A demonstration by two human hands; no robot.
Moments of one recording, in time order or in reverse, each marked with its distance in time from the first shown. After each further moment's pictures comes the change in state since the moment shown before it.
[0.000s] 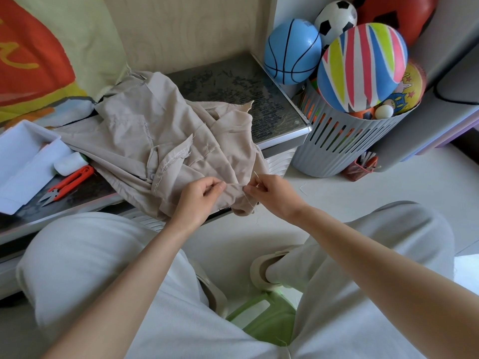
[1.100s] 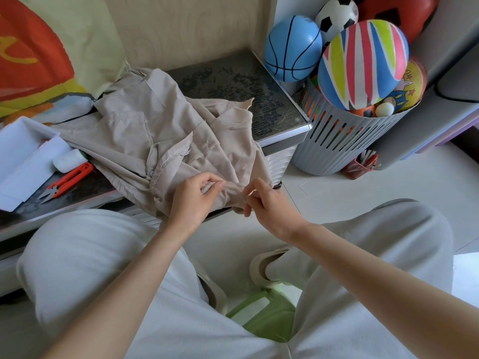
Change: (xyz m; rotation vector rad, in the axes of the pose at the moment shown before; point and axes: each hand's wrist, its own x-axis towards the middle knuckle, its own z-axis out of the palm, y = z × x) left_hand -0.003 -0.004 -0.004 0.158 0.108 0.084; right_hand -0.028 -0.003 0.016 -0.011 -0.029 -0.152
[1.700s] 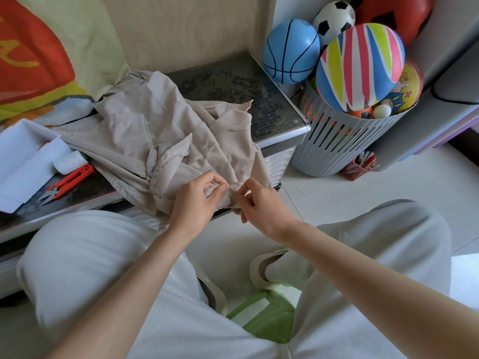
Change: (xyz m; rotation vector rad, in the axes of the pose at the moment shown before) left_hand -0.009 0.007 -0.001 0.043 0.005 0.068; right_hand 0.003 -0.018 0.007 0.007 0.049 0.079
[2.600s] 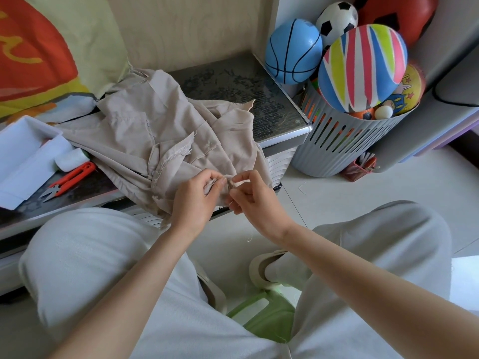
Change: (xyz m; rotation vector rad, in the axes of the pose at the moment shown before) left_hand 0.001 -0.001 0.001 0.036 0.093 -0.006; right_hand -0.003 -0.011 0.008 0.397 0.043 -0.047
